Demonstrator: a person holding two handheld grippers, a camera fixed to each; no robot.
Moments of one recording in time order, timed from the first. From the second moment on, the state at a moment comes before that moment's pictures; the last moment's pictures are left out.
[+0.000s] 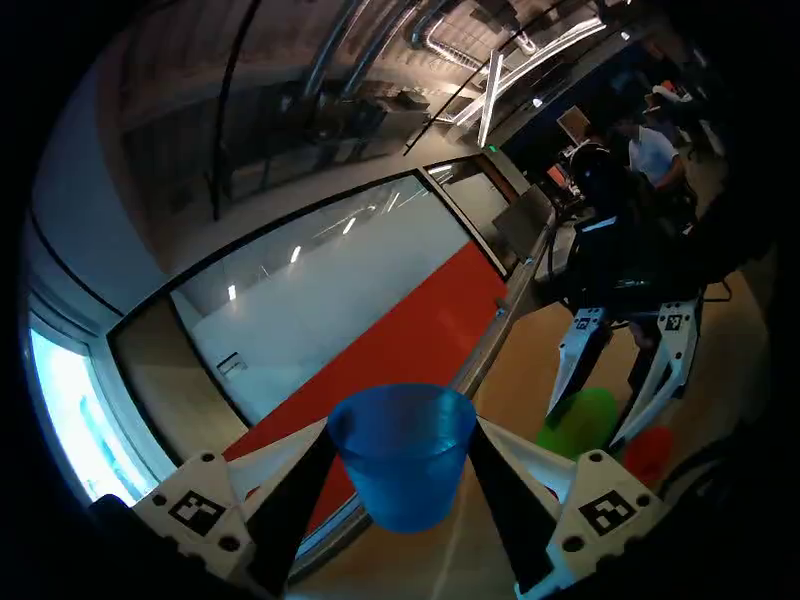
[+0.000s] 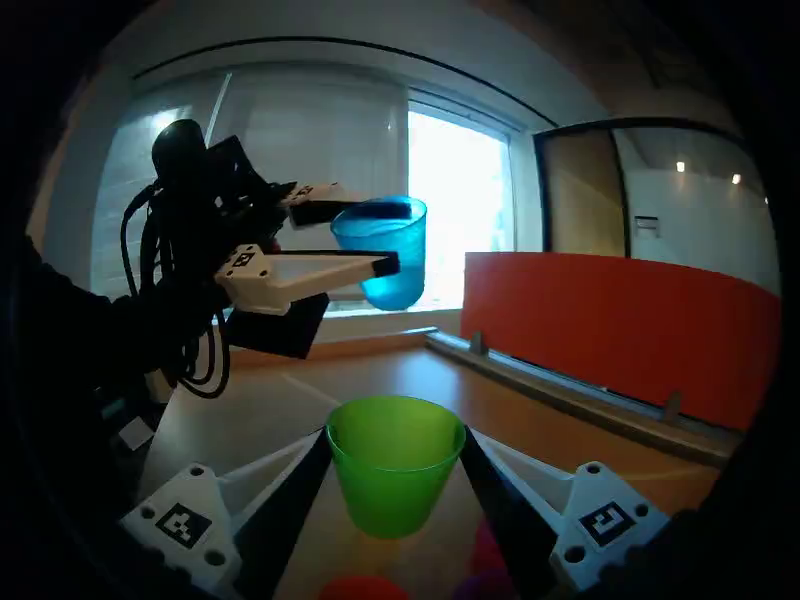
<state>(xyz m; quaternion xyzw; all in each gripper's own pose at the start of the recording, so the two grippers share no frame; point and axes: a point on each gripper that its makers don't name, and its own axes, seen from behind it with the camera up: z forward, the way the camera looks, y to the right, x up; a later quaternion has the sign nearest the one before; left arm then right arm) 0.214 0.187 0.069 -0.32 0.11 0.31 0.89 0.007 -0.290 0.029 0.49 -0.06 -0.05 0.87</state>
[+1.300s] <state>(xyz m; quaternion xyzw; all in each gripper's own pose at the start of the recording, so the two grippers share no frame) 0.228 0.217 0.073 -0.31 0.16 0.42 0.84 0.006 -0.292 0.018 0.50 -0.05 -0.05 0.86</state>
